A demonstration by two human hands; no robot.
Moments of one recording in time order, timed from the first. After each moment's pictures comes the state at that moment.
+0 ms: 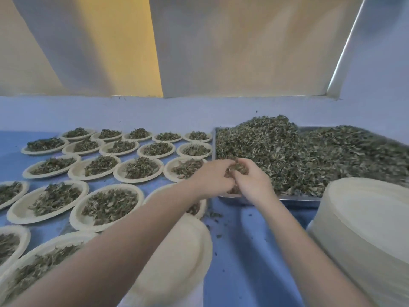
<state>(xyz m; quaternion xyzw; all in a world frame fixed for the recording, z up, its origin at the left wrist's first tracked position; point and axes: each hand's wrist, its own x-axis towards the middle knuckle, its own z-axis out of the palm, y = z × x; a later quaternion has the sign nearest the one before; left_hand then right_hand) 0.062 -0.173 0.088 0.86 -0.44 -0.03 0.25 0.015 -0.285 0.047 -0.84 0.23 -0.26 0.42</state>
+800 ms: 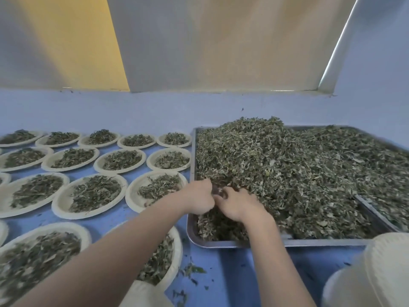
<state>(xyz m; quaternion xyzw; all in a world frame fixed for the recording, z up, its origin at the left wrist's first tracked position) 0.155 -0.255 0.065 0.89 -0.38 -0.20 0.14 0.090 -0.356 0.027 -0.93 0.30 0.06 0.19</state>
